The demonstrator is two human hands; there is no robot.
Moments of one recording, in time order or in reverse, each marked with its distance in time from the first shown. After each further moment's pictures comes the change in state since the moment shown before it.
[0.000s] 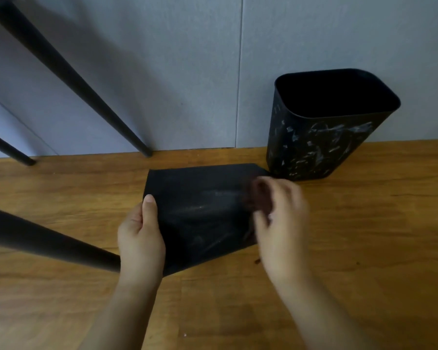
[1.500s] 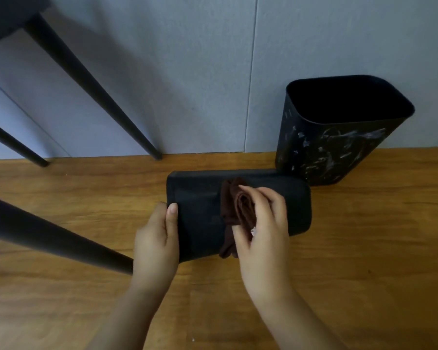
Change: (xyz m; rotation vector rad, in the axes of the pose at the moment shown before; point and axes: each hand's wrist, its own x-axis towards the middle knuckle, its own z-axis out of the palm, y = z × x) left_hand 0.014 -0.026 -0.011 0.391 -0.097 0.433; right_hand -0.020 -0.028 0.024 0.183 0.028 -0.113
